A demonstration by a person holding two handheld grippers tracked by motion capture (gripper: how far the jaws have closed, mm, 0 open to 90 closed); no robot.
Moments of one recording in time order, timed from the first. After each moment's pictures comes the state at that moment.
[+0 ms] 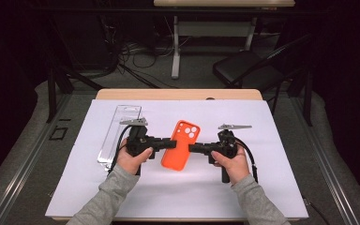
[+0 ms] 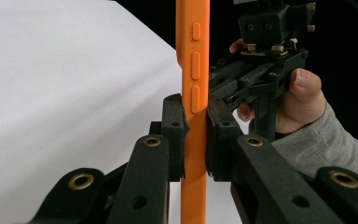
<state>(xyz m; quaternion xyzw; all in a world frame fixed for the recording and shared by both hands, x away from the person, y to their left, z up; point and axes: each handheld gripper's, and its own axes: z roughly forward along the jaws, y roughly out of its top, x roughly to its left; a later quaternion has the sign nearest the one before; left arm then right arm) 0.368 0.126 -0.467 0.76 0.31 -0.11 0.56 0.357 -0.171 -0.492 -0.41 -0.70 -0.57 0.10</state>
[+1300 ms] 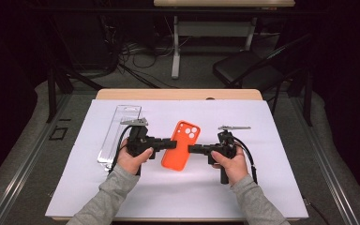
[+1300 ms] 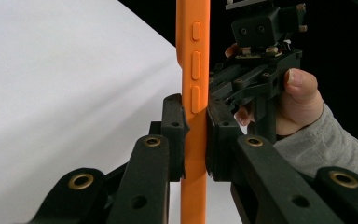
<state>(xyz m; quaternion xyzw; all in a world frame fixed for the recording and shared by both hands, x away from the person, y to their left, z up) 0.369 0.125 -0.468 0.76 0.31 -0.11 0.56 0.359 -0.171 -0.499 -0.43 -0.68 -0.57 0.13</state>
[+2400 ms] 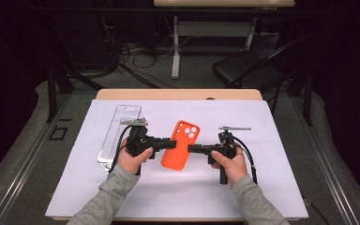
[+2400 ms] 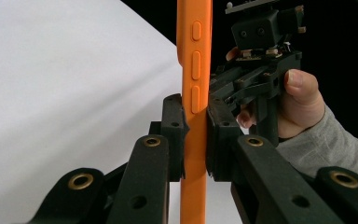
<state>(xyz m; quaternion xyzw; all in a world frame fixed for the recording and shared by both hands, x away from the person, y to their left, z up) 0.370 0.126 -0.469 0.76 0.32 -0.11 0.56 0.360 -0.171 -0.504 -0.44 -0.67 -0.58 0.15</state>
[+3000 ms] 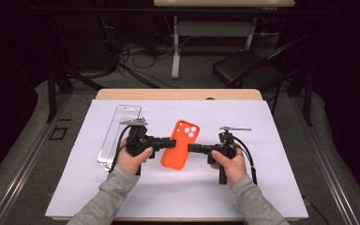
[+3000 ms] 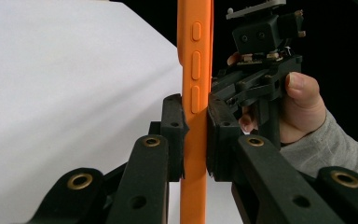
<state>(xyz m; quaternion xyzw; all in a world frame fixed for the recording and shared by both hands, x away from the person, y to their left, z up) 0.370 0.127 -0.469 0.76 0.32 -0.10 0.56 0.360 -0.171 -0.505 -0.44 -0.65 -0.59 0.16</state>
